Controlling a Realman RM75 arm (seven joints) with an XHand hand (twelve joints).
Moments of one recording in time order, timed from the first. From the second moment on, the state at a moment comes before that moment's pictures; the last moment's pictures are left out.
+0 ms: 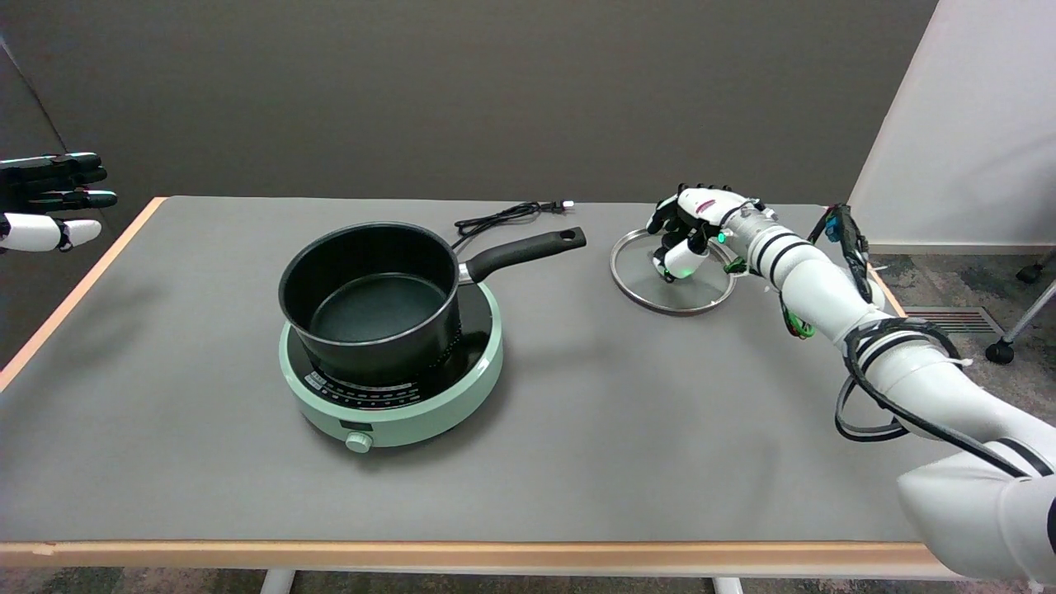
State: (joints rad) arm 0.55 -1.06 -1.68 0.90 0.93 -0.15 -0.31
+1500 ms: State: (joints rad) arm 0.55 -1.04 -1.67 0.90 0.93 -0.20 -0.31
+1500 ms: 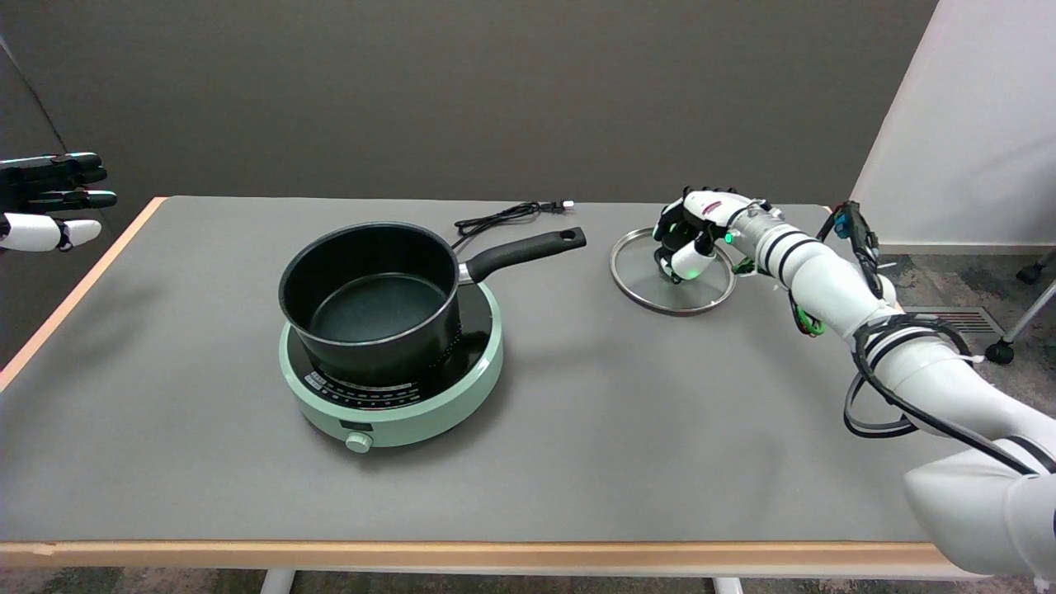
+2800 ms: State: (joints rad) arm 0.54 -1.04 -1.67 0.93 0.93 -0.21 -0.31
